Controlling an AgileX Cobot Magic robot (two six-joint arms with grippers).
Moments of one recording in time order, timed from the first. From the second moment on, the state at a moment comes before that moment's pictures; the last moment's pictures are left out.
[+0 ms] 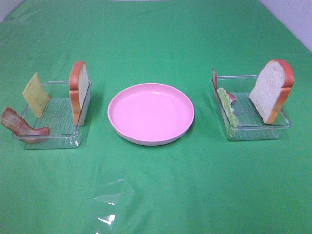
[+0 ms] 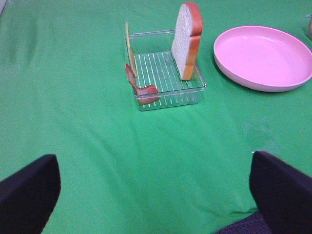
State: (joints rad) left arm 0.06 0.00 -0.52 -0.22 1.08 0.17; right arm 0.06 0.00 -0.46 0.00 1.10 0.01
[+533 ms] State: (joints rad) left arm 0.06 0.00 -0.52 -0.22 1.08 0.17; right arm 0.06 0.00 -0.46 0.00 1.10 0.01
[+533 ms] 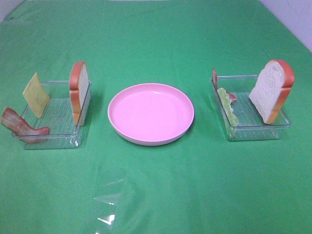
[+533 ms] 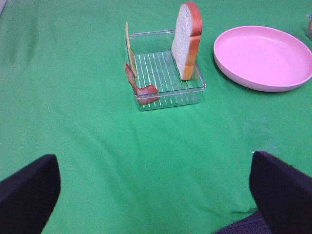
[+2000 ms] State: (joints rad) left arm 0.06 0.00 -0.52 -0.22 1.08 0.17; right arm 0.06 1.62 -1.49 -0.06 1.18 0.06
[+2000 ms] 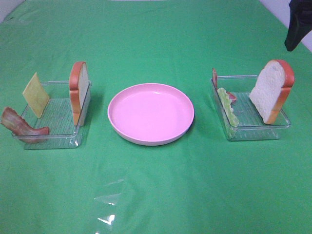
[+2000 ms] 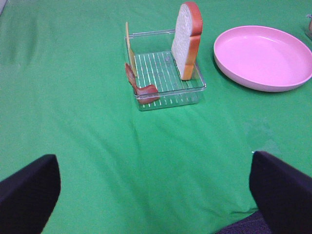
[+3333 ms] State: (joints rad) left arm 0.06 0.00 -0.52 -0.22 1.08 0.17; right arm 0.06 2.03 -1.56 -0.14 0.94 0.05
